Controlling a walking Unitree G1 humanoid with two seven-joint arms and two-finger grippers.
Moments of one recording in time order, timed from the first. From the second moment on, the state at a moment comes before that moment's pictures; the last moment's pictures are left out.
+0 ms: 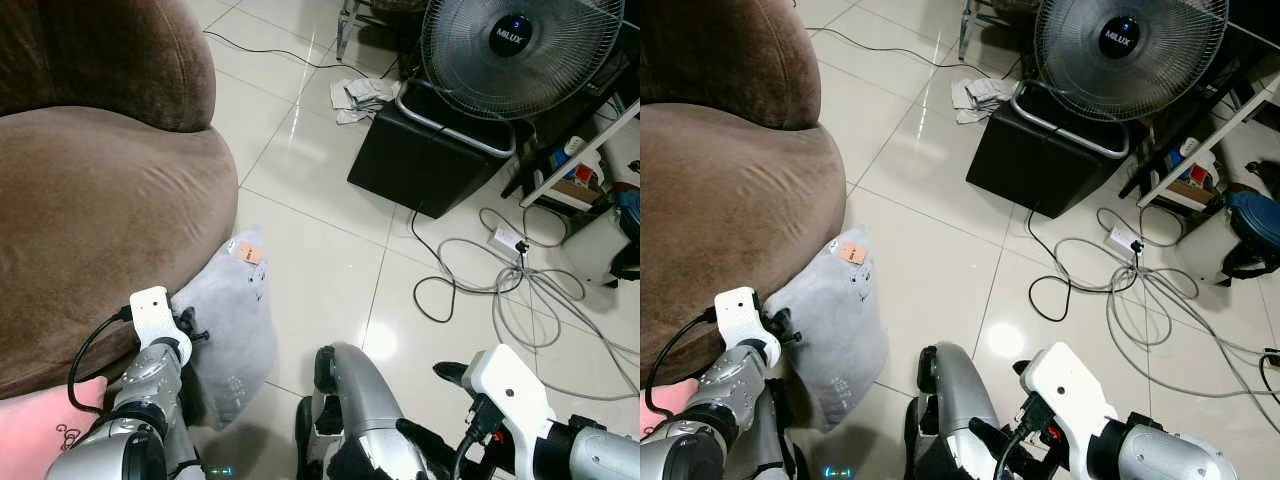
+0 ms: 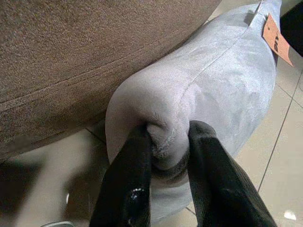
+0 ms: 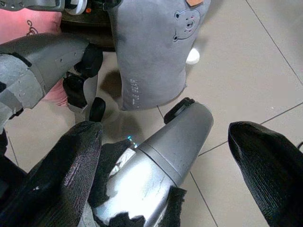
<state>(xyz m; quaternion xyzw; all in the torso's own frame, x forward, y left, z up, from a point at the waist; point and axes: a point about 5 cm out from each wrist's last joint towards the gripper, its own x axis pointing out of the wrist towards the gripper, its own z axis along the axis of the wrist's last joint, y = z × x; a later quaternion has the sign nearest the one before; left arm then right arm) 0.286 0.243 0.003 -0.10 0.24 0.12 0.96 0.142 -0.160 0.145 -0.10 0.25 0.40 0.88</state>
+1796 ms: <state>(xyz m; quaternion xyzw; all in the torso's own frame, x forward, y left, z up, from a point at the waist) 0.359 0.118 0.113 -0.02 -0.02 -0.19 0.98 0.281 -0.165 0.112 0.03 0.07 0.11 0.99</state>
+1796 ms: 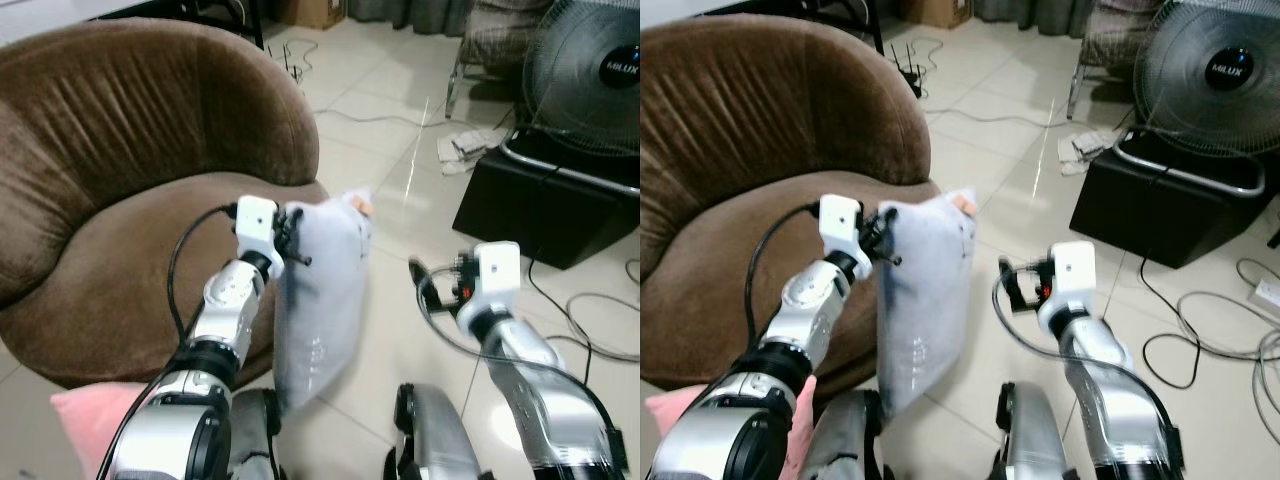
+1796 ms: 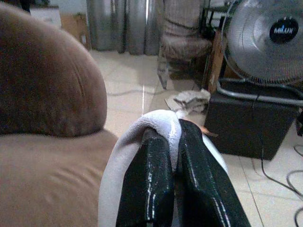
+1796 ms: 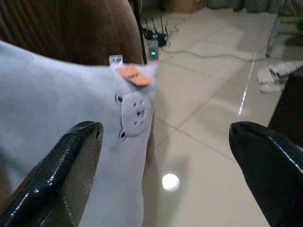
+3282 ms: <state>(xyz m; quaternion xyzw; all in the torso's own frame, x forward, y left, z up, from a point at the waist) 0.312 0.140 0.178 0.02 -0.08 -0.13 0.99 0.305 -0.153 0.122 0.02 0.07 0.10 0.99</state>
